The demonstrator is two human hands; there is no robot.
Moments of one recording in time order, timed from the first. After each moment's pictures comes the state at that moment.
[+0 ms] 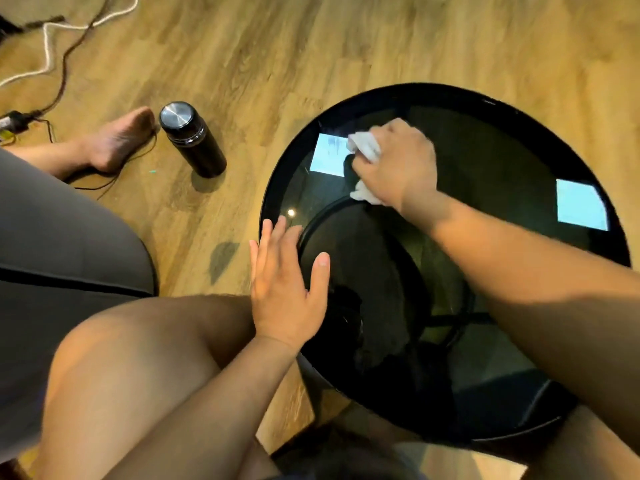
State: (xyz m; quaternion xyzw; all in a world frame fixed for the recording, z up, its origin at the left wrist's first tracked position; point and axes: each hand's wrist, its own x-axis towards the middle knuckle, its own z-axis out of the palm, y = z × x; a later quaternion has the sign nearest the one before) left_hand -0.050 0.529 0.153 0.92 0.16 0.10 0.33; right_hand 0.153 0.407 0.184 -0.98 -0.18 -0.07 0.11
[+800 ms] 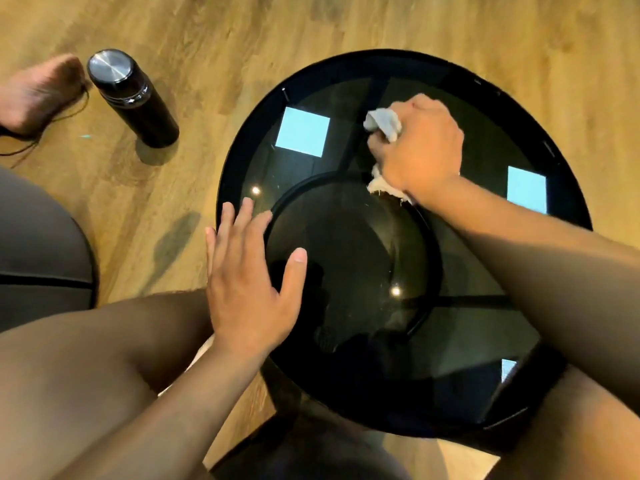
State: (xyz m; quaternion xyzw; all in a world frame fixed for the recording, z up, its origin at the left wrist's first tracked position) left_hand -0.053 0.529 0.152 0.93 0.14 0.11 0.33; right_hand 0.155 0.359 0.179 -0.98 -0.14 -0.10 0.07
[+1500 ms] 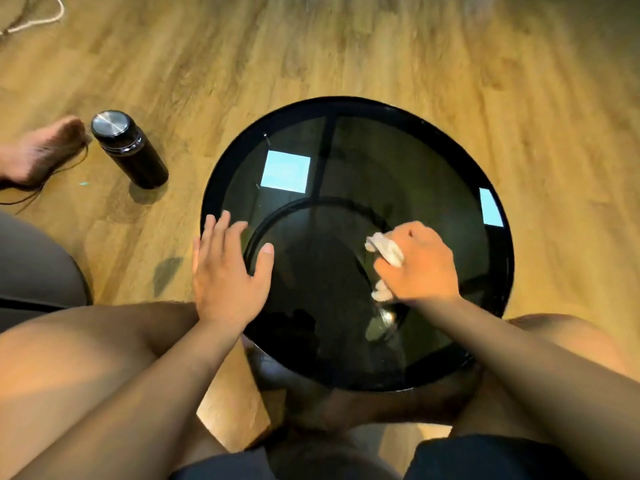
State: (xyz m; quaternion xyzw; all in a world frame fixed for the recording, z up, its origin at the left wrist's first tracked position) left_hand -0.050 0.529 0.155 0.94 0.15 0.09 0.29; right_hand 0.007 0.268 0.185 -0.99 -0.10 -0.01 0.11
